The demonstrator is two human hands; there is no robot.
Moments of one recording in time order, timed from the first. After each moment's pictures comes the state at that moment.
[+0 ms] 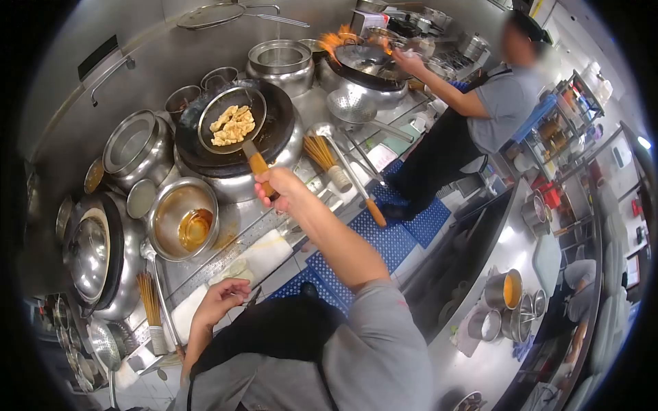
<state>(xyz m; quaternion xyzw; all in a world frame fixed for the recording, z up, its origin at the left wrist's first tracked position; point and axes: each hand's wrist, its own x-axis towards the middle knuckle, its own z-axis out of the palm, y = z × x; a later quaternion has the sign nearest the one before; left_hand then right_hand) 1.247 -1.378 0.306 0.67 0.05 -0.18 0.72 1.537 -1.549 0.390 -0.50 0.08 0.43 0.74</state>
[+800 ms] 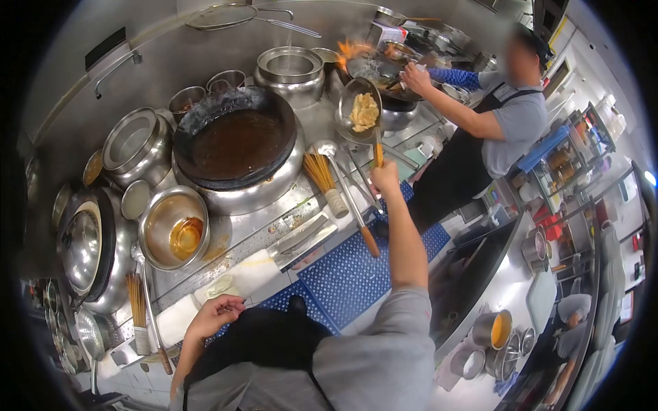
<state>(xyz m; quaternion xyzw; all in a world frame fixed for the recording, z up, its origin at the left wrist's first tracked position) 1.270 -1.403 0.300 0.69 0.09 -0.18 0.70 1.730 -1.773 0.326 -0.84 0.07 0.05 0.53</state>
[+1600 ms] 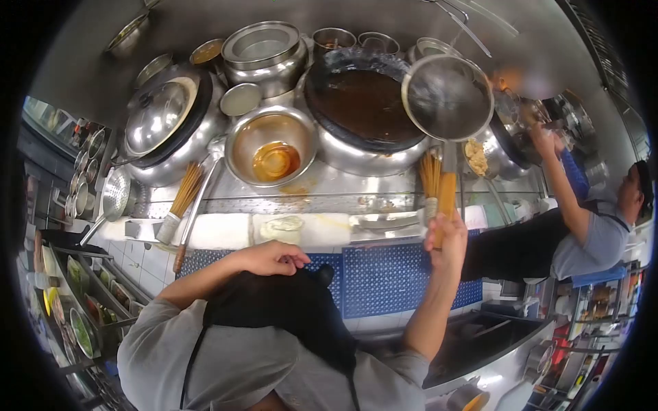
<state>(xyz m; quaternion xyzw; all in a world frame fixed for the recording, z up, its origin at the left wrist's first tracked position) 1.265 -1.406 0.288 0.75 -0.01 -0.18 0.63 1.550 -1.691 0.381 -0.60 -0.03 0.23 0.76</state>
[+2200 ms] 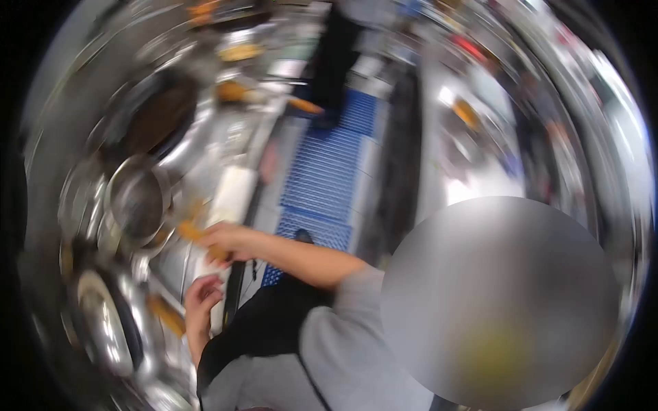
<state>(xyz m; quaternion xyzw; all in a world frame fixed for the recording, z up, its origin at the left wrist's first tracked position) 1.143 -1.279 0.302 0.68 0.01 -0.21 0.70 1.258 -1.481 0.288 -0.41 0.05 0.43 0.80</state>
